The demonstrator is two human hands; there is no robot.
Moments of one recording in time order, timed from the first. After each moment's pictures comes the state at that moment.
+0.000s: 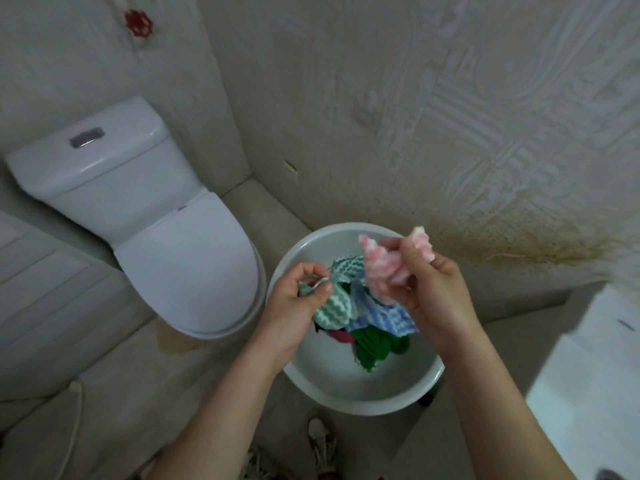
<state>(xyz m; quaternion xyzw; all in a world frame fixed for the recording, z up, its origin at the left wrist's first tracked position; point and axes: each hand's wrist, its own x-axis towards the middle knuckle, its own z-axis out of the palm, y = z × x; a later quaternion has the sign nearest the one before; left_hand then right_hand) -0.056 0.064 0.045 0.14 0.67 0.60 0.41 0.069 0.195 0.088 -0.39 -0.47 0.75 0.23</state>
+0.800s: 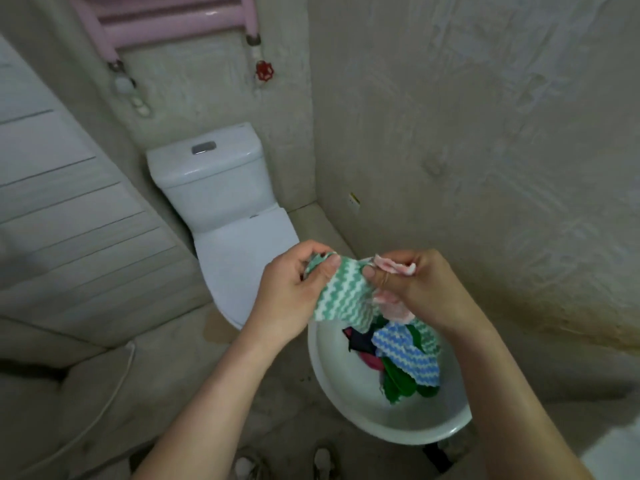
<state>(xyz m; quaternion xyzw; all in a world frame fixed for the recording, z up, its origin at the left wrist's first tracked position) -0.067 0.016 0.147 0.26 0.77 0.57 0.14 0.025 0.179 0.153 -0.17 -0.75 0.63 0.07</state>
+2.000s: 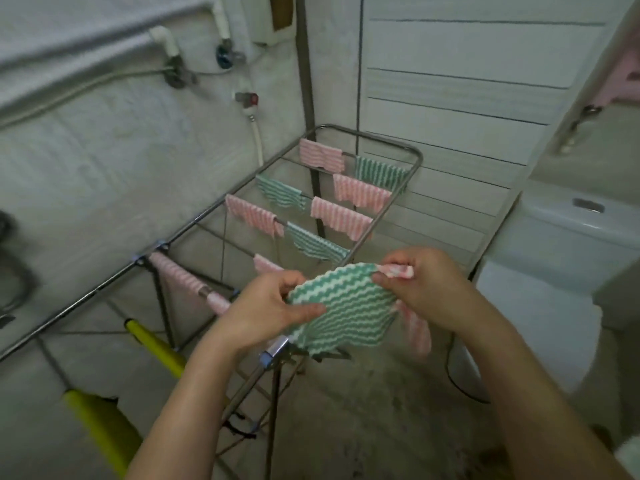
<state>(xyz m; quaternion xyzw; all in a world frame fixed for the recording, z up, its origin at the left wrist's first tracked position) 0.118 -0.458 0.203 -0.11 0.85 0.52 -0.01 -0.011 -0.256 0.219 0.35 -0.85 0.39 -0.11</state>
